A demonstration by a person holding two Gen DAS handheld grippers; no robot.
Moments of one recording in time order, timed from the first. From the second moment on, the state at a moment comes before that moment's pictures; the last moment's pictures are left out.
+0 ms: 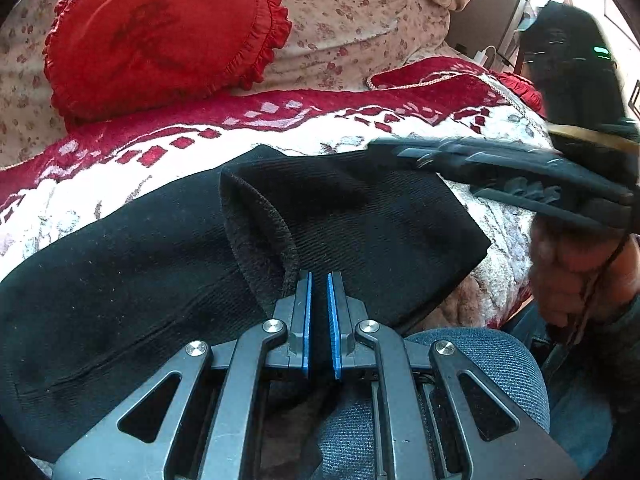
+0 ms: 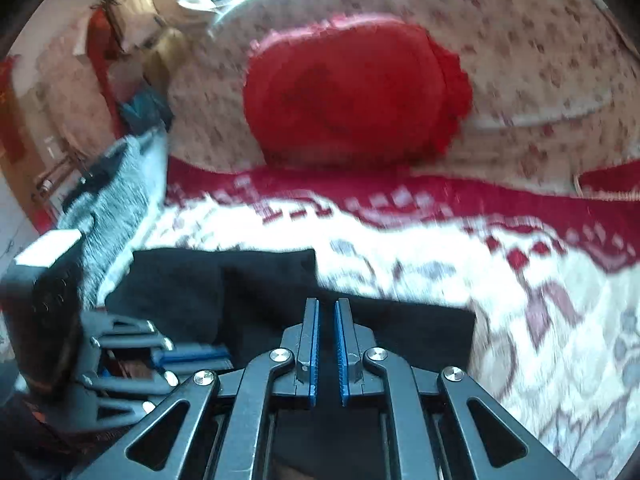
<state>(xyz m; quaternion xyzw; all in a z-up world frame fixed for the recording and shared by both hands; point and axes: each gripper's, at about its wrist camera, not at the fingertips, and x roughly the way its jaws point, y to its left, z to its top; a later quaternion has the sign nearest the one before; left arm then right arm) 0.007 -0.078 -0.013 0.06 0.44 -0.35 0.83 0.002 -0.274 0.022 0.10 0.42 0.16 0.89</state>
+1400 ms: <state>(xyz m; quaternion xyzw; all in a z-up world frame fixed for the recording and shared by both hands) -0.043 0.160 -0.031 -0.35 0.42 -0.16 0.82 -0.020 -0.347 0.013 0.16 0.38 -0.01 0.91</state>
